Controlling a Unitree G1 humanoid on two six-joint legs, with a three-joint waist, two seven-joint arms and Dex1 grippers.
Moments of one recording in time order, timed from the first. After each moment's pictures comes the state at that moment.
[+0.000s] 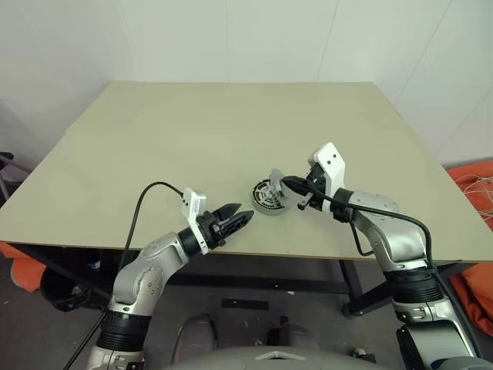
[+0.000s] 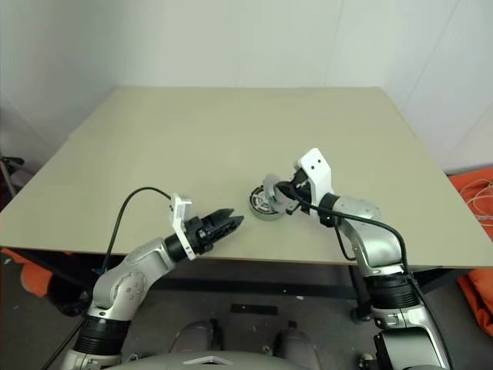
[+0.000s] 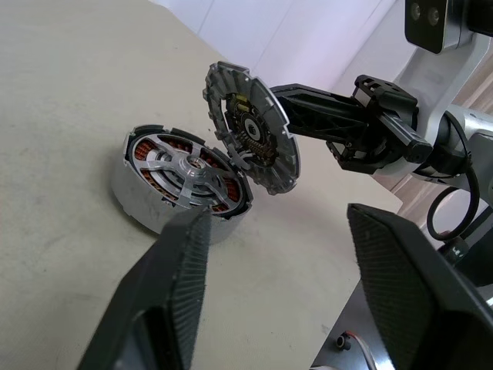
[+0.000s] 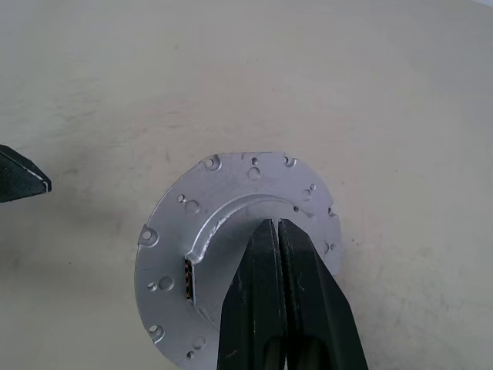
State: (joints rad) left arm -0.07 0.19 -0.06 -0.18 -0.64 0.55 -0.69; right arm -0.34 -0.45 0.05 -0.10 0.24 0.51 0.71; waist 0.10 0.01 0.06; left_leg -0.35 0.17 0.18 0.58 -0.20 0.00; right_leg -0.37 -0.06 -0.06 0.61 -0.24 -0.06
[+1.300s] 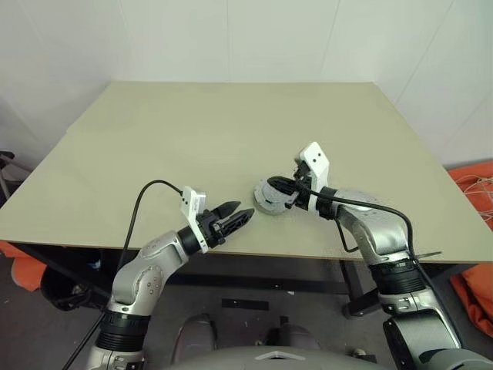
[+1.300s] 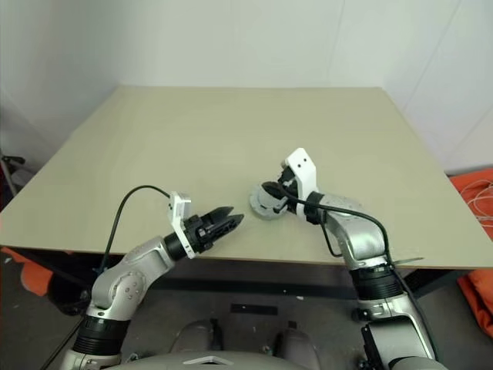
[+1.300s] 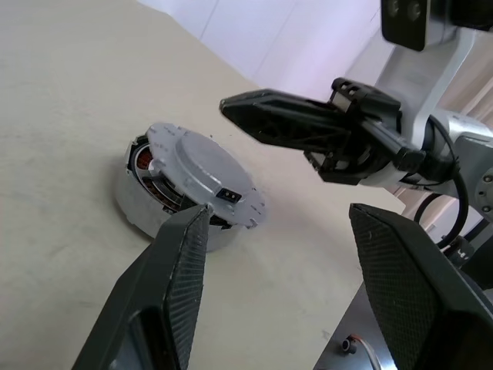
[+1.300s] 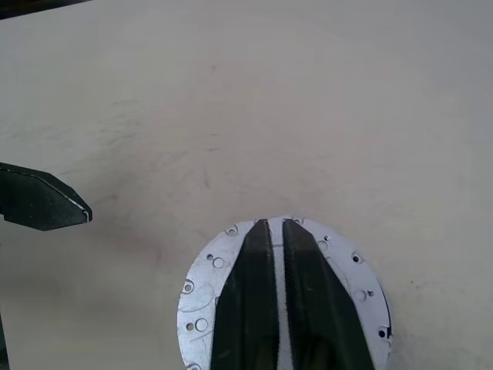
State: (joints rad) left arm -0.07 0.19 -0.06 -0.20 -0.64 0.56 -0.67; right arm -0.40 -0.41 0.09 -0.03 0.27 0.51 0.73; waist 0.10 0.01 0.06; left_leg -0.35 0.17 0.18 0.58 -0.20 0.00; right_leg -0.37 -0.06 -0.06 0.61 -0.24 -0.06
